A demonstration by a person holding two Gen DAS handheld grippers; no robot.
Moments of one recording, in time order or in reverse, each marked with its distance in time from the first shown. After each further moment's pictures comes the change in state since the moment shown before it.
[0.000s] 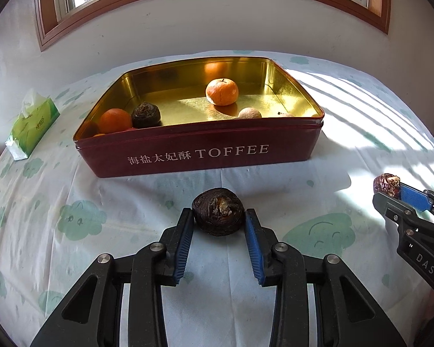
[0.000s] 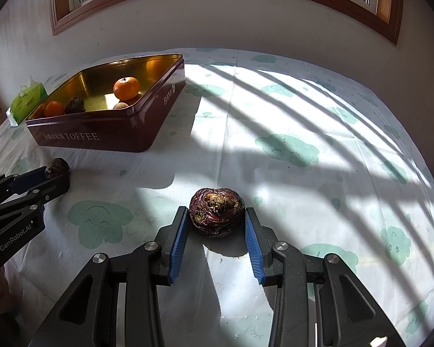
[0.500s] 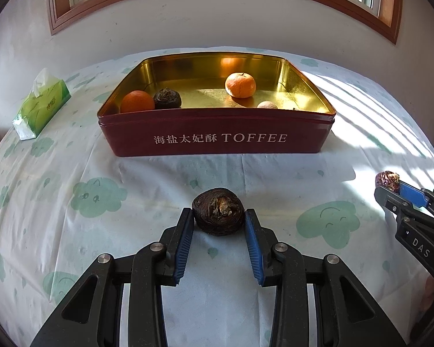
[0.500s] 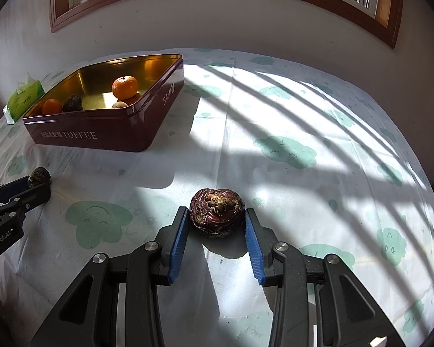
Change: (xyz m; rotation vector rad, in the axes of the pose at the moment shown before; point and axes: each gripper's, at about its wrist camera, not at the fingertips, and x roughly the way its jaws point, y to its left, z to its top) left arm -0.011 0.024 -0.012 -0.065 0.022 -0.011; right arm -0.001 0.004 0.000 -0.008 -0.003 -0.031
